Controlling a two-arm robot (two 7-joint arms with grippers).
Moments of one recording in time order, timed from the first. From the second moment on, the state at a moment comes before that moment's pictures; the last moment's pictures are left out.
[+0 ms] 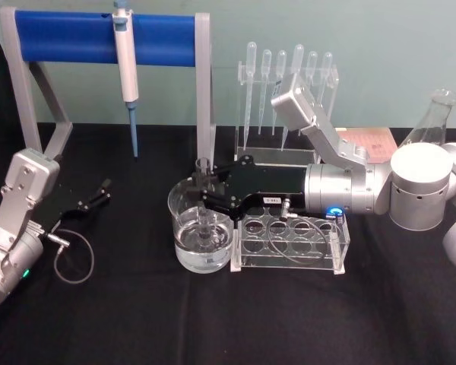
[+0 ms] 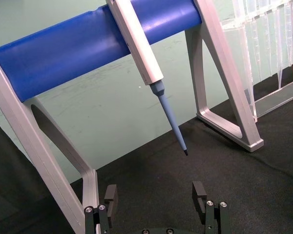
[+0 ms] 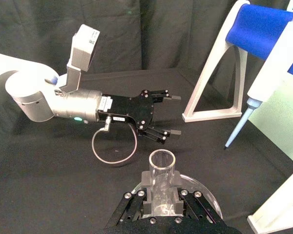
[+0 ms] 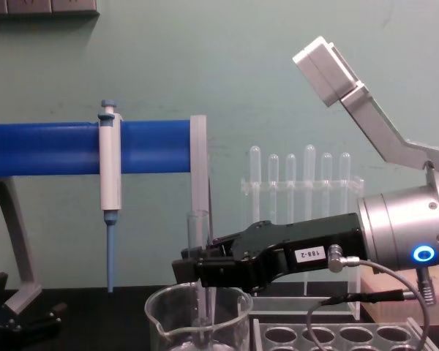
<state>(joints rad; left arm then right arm) -0.20 0.60 0.45 -1.41 -0.25 -0.12 0.03 0.71 0.43 -0.78 -1.27 0.50 0.11 0.82</state>
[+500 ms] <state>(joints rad) -0.20 0.60 0.45 -1.41 -0.25 -0.12 0.03 0.71 0.43 -0.78 -1.28 0.50 0.12 0.82</state>
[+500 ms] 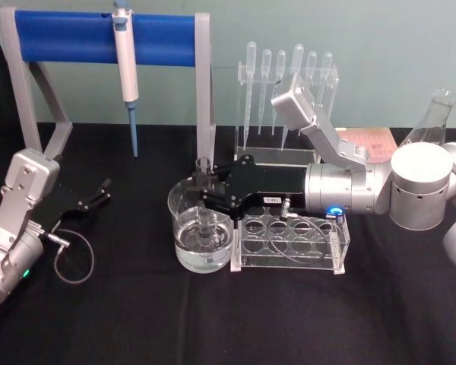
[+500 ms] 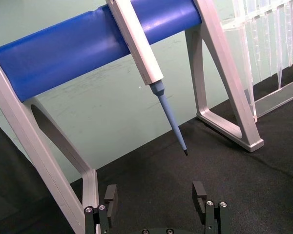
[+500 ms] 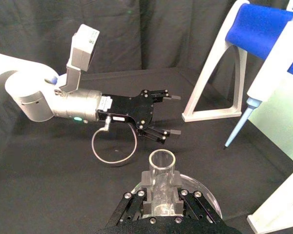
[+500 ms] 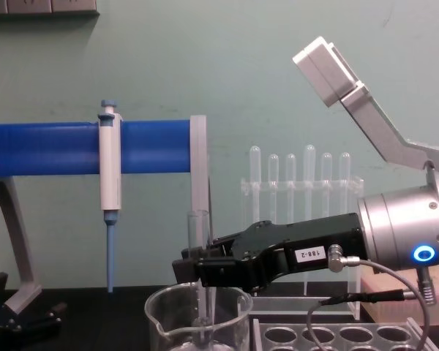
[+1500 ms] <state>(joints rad) -0.20 0.60 0.45 -1.41 -0.25 -0.12 0.03 0.71 0.43 -0.78 -1.27 0.51 0.12 0.82</state>
